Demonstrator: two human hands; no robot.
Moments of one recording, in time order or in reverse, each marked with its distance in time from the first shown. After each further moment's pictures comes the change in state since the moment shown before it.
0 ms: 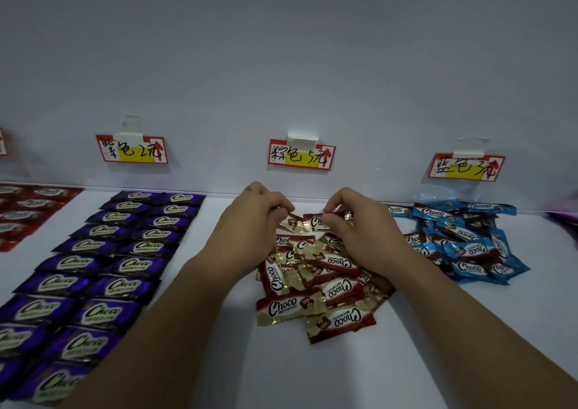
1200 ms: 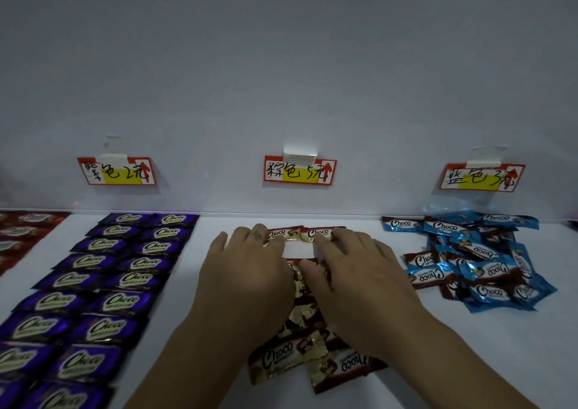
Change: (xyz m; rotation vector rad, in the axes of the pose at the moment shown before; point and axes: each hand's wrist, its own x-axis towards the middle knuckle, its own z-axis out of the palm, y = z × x) left_hand -0.023 0.019 -0.009 0.587 -0.247 0.016; right_hand -0.032 -0.031 0.007 -0.509 -0.250 -0.013
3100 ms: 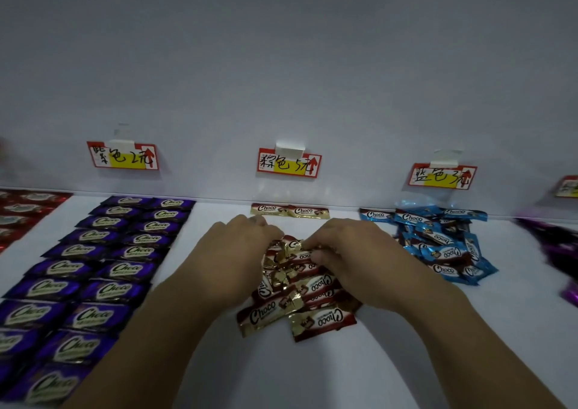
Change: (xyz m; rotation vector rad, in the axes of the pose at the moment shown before) left_hand -0.009 -0.008 -0.014 -0.098 -0.028 0.153; right_hand -0.015 0.017 -0.036 0.041 -0.023 -0.190
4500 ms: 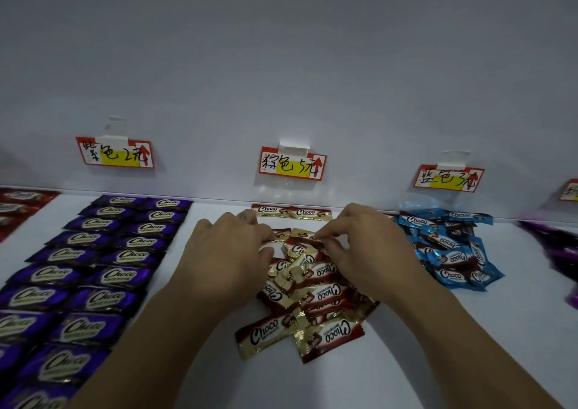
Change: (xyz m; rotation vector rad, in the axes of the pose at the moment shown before) left_hand 0.004 -0.006 0.005 -0.024 0.071 -0.125; right_hand 0.015 0.012 0.016 -0.035 0.282 0.132
